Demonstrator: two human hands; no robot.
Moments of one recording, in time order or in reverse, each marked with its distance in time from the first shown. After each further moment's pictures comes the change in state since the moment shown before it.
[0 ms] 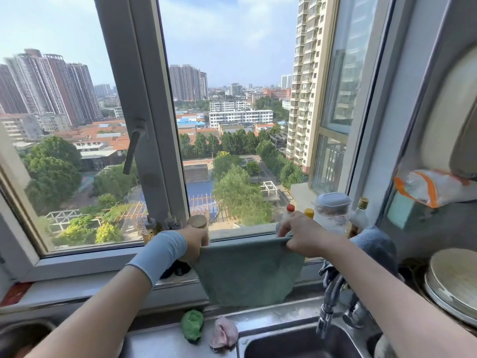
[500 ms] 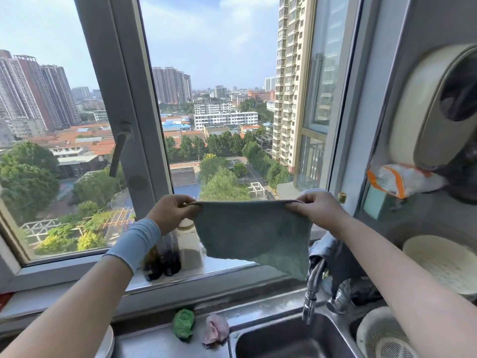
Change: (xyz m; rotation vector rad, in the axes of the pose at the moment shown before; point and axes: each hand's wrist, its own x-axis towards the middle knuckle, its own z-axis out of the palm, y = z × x) left_hand 0.000 -0.023 -0.025 -0.851 0.526 0.296; right_hand -0.036 0.033 -0.048 0.609 0.378 0.118
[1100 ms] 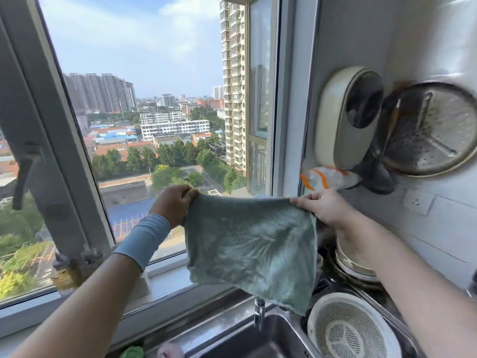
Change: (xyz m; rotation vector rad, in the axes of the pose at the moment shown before) left_hand 0.059 0.109 0.092 0.165 0.017 0.150; right_hand -0.053 0.016 -0.122 0.181 0.133 0.189
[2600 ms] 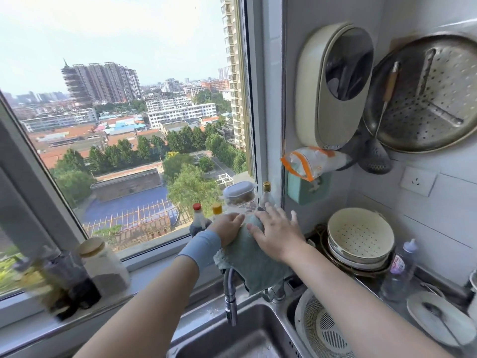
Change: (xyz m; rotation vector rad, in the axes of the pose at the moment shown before) left_hand 0.009 0.068 0.217 -0.034 -0.443 -0.228; right_hand 0.050 0.122 0.026 -0.959 -0.053 -0.213
